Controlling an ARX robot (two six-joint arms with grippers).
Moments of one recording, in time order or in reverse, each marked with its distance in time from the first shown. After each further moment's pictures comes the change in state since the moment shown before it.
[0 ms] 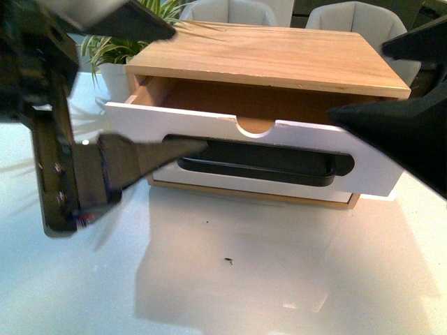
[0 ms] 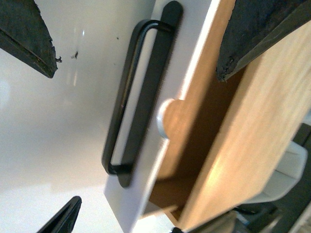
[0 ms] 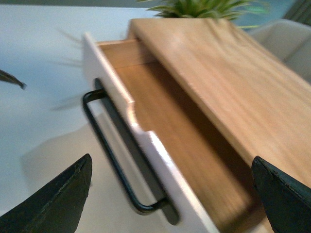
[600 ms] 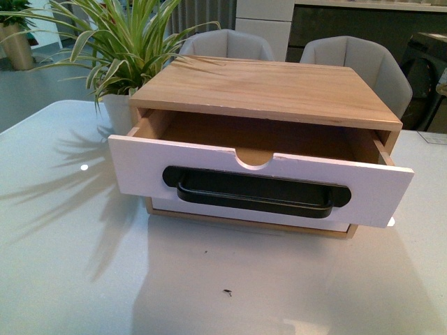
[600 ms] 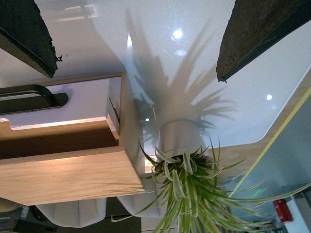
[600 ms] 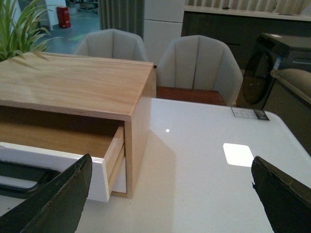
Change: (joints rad) left arm 0.373 -0.785 -0.451 -0.154 -0.272 -0.758; right arm -0.119 -0.632 -0.454 0.143 0.563 0.450
